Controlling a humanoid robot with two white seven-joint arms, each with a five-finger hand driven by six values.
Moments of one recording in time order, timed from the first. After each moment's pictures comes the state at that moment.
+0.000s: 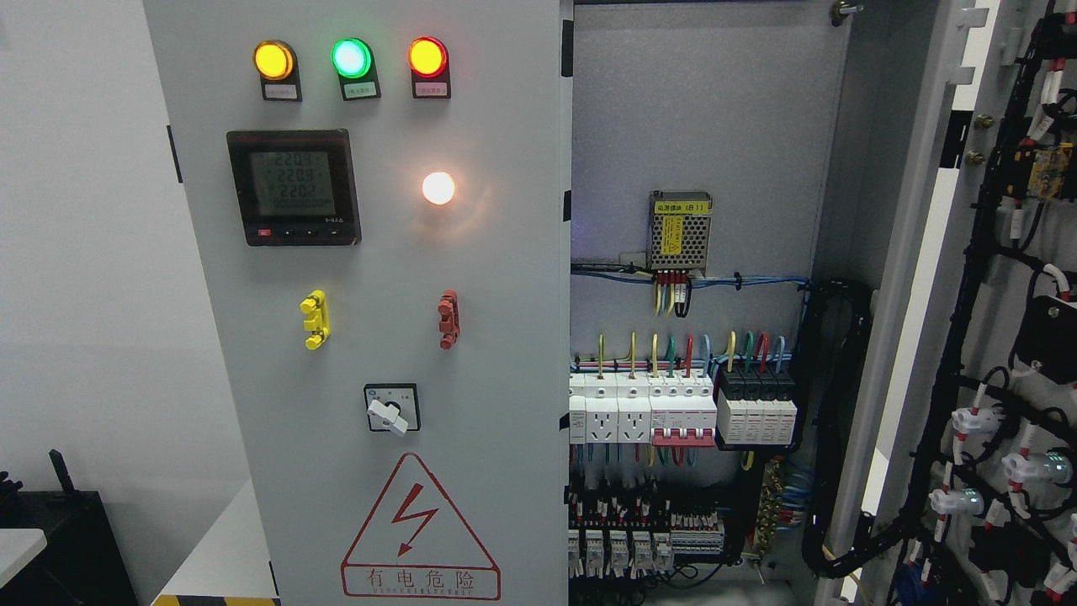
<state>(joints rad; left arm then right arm) 0.05 0.01 0.26 0.10 0.00 -0.12 -0.28 0.12 0.12 0.09 -0.15 -0.09 0.06 -0.13</state>
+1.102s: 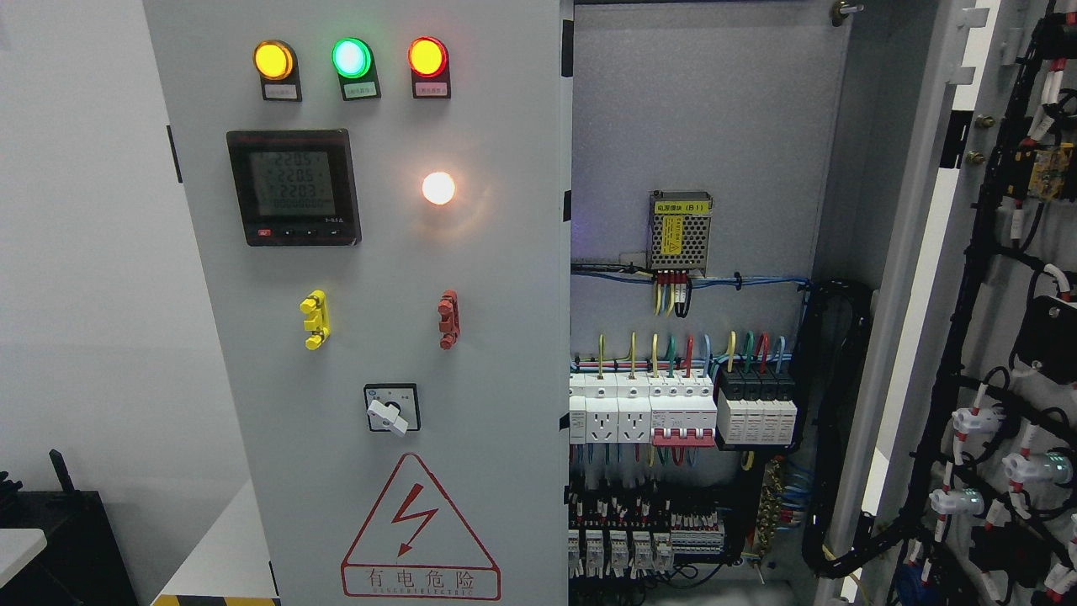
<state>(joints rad) 0.00 0.00 0.18 0.10 0.00 -0.15 -0.28 0.12 0.12 0.08 -0.15 -0.09 0.06 -0.13</state>
